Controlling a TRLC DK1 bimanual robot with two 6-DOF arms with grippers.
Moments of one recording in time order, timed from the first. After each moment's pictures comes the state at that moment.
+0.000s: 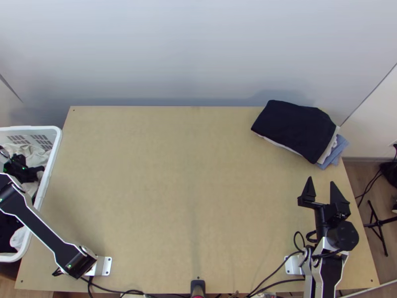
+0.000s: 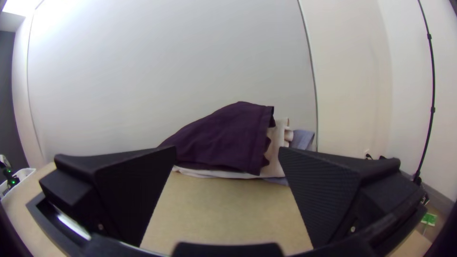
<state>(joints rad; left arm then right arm) 0.89 2.65 2.20 -0.89 -0.02 0.49 -0.28 0.00 0.00 0.03 -0.14 0.19</state>
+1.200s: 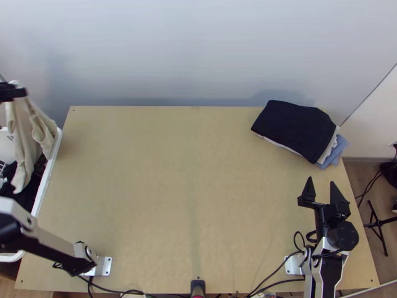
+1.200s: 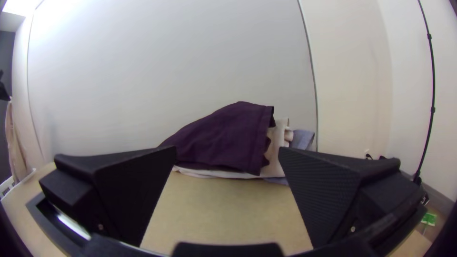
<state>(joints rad) 0.51 1.64 2.12 -0.97 0.30 0.26 -0.28 0.00 0.00 0.03 -0.14 0.19</state>
